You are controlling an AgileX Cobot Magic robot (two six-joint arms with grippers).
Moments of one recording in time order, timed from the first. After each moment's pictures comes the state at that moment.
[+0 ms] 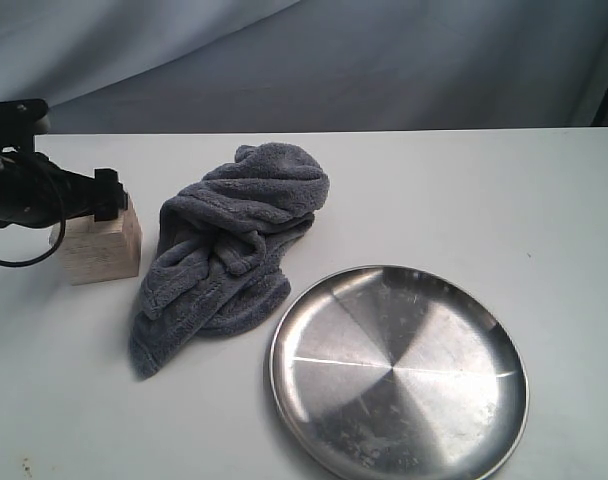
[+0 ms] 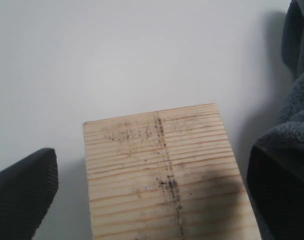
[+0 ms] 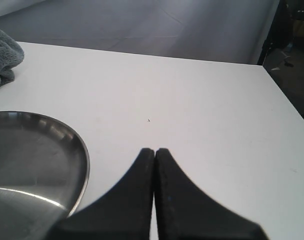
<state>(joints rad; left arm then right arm) -0.08 1.83 -0.98 -0.52 0.11 0.40 0.01 0.01 0.00 -0.04 0.36 -0.05</state>
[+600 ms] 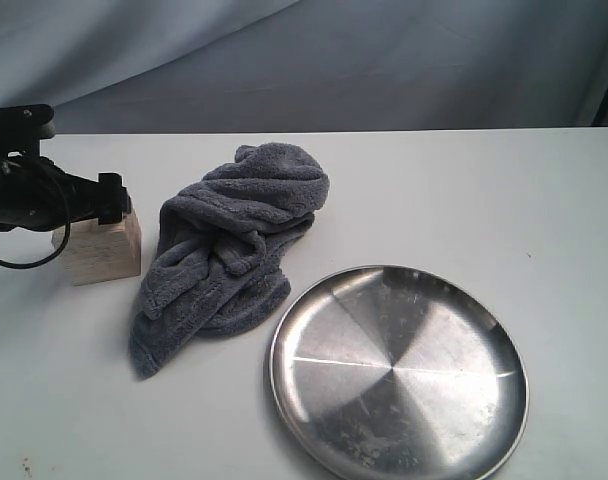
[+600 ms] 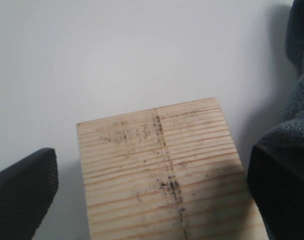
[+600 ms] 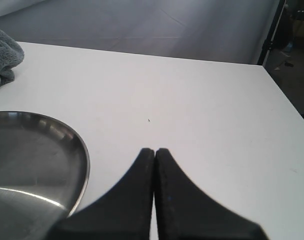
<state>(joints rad) -0.09 1.85 -0.98 -0.52 0.10 0.40 0.01 0.01 0.00 -0.04 0.36 -0.05</state>
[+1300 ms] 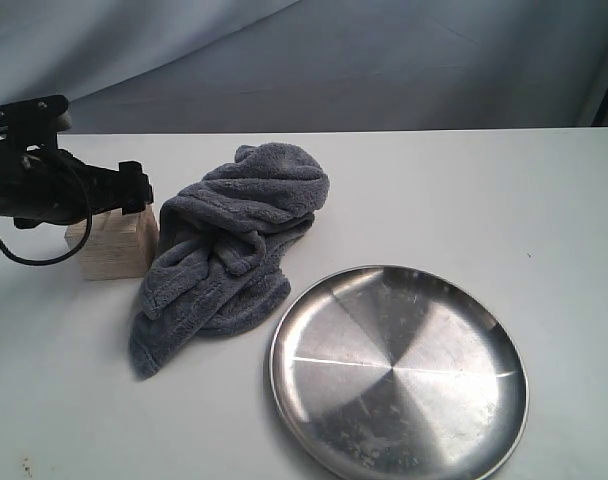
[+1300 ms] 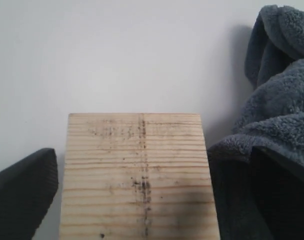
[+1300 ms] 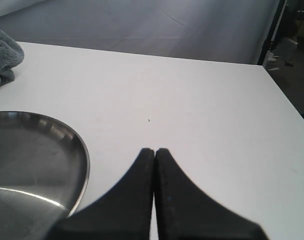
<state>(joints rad) -0.16 1.83 -0.98 -0.59 0.07 0.34 0.01 0.01 0.00 -0.04 0.36 -0.05</state>
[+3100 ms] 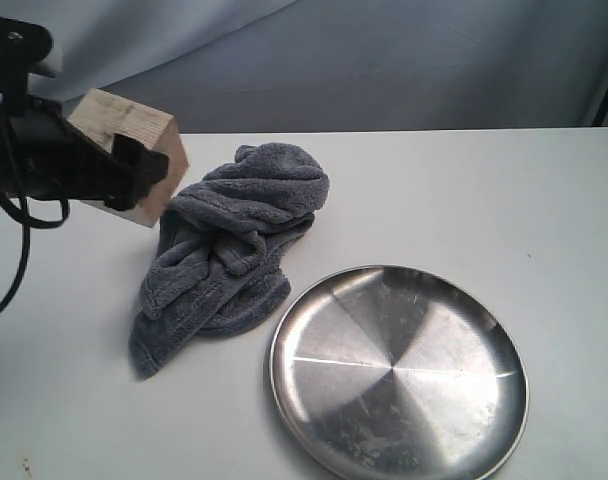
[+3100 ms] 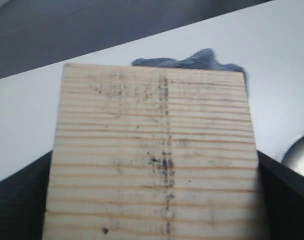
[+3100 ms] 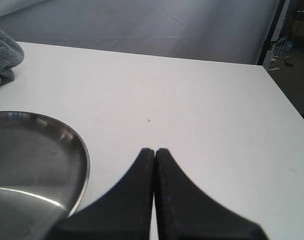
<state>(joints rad) -0.36 1.37 -0.83 -0.46 0.17 0.51 0.01 0.01 0.00 -0.04 0.36 -0.05</state>
